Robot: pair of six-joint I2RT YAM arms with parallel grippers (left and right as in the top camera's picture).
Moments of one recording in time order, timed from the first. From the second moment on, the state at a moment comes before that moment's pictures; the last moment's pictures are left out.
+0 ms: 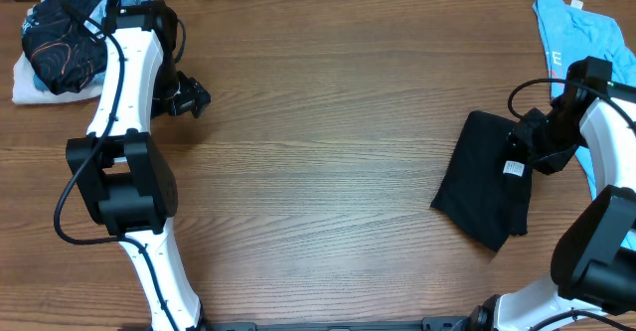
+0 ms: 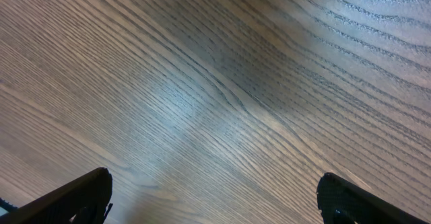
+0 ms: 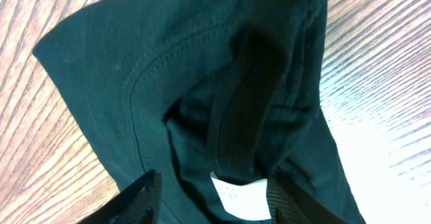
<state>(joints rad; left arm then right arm) 0.07 2.24 2.05 -1.52 -0.15 -0.60 -0.35 1.79 1.36 -1.08 -0.12 0.39</state>
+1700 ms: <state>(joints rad) 0.07 2.24 2.05 -1.52 -0.15 -0.60 -0.37 1.80 1.35 -1.22 0.21 0.65</state>
